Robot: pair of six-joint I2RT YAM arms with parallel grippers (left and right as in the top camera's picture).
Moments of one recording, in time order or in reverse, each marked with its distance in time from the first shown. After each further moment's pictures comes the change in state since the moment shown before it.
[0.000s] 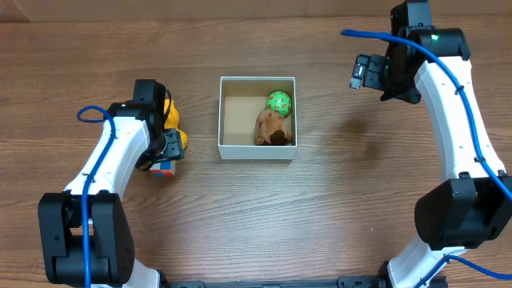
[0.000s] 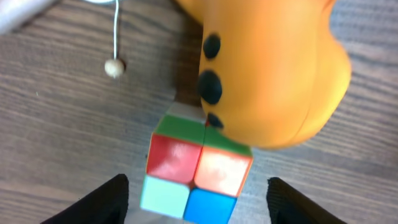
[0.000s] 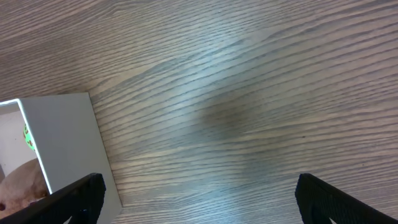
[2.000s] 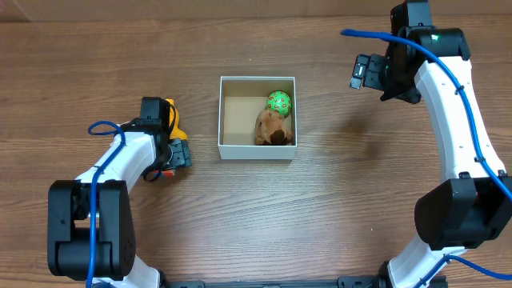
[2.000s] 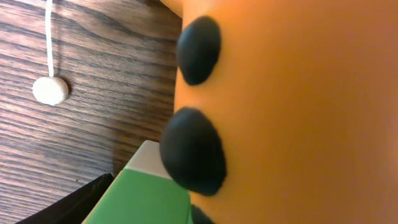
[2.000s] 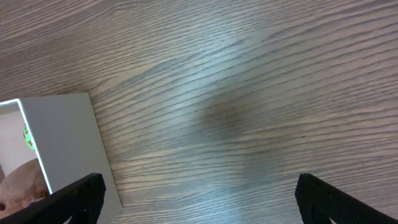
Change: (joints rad) left arm 0.000 0.041 -0.195 0.314 0.009 0.001; right arm 0.000 0.000 0.000 0.000 0.000 0.000
